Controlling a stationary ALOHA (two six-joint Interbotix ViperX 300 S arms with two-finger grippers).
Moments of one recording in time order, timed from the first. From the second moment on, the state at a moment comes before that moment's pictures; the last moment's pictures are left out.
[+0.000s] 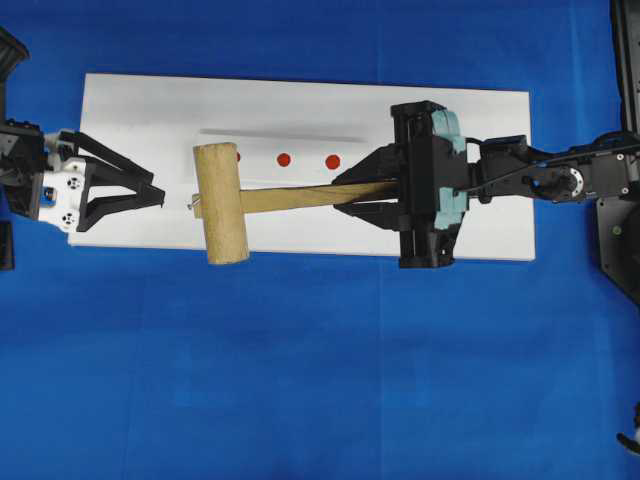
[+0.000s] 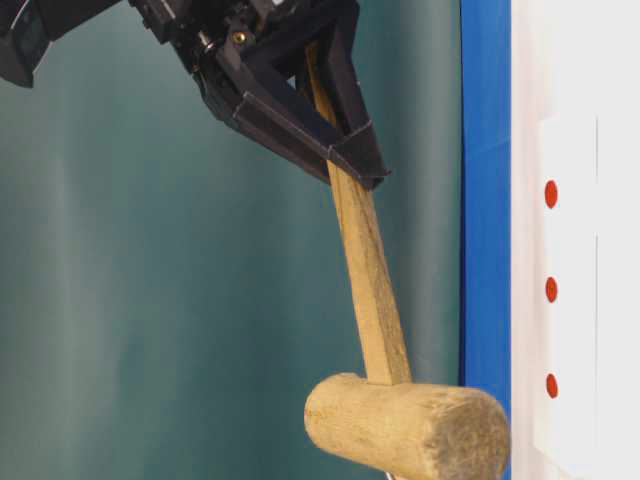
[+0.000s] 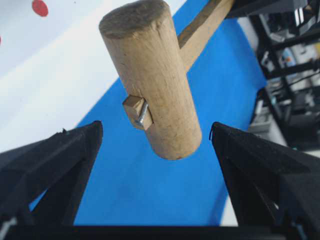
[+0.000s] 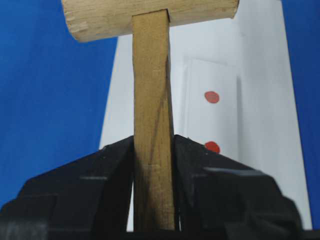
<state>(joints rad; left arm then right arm) 0.03 -0.68 1.12 -0.01 -0.06 -0.98 0.01 -0.23 0.75 1.11 -0.09 -1.09</state>
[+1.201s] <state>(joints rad) 0.12 -0.68 1.13 -0.01 -0.10 -0.35 0.45 0.05 0.59 1.54 -0.44 -1.09</state>
